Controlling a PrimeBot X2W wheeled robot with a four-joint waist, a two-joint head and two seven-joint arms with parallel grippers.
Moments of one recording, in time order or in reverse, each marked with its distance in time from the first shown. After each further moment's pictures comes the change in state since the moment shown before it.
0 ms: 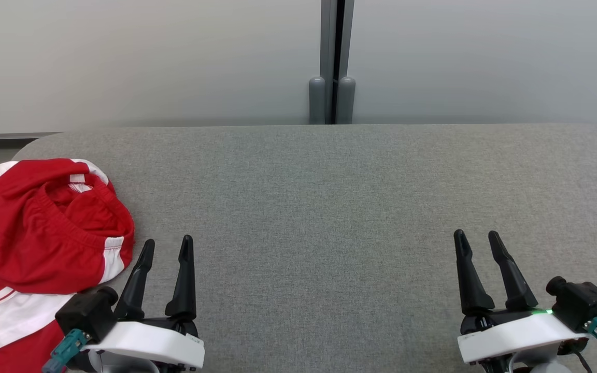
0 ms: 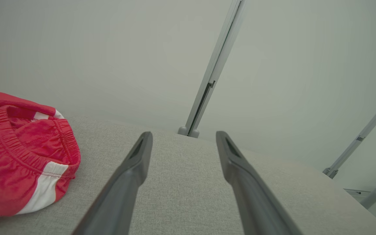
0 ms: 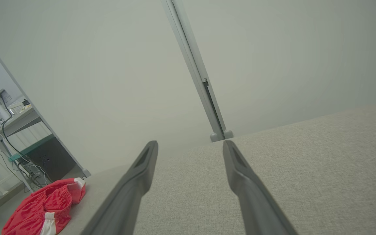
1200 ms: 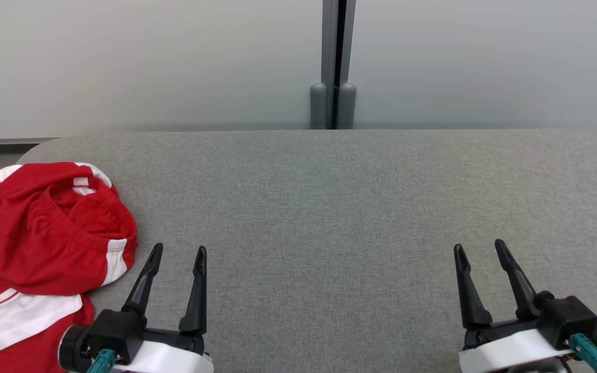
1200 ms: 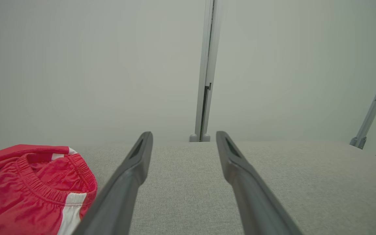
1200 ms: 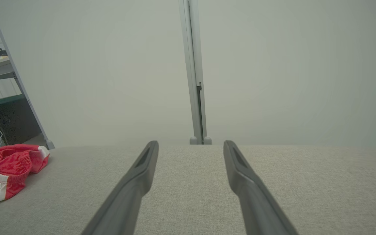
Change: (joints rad) left arm 0.038 -0.021 0.007 -0.005 0.309 -0.026 -0.080; right arm 0.022 -0.001 -0.031 0.041 -0.302 0.000 -0.081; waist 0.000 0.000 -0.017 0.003
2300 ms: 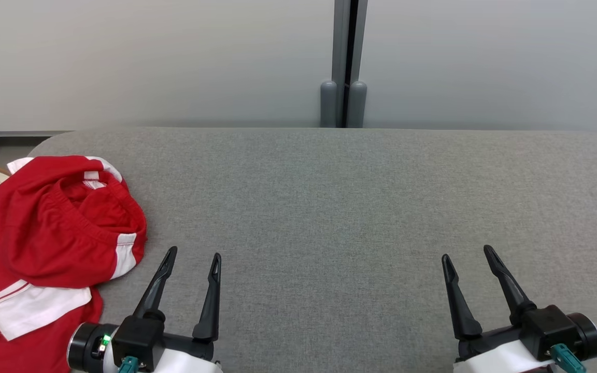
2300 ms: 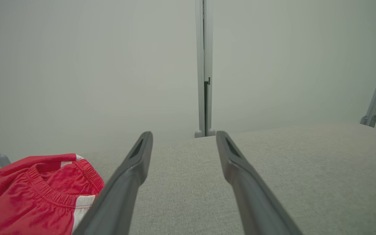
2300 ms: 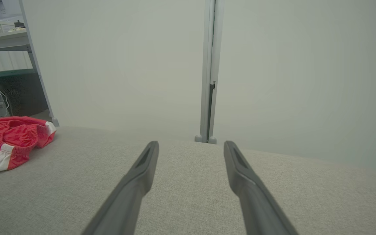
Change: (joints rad) left arm 0.003 0.001 -0.035 0.017 0.119 0.018 -0.031; right arm 0.012 -0.001 0.018 0.009 -0.136 0.000 -0.032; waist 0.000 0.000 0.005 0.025
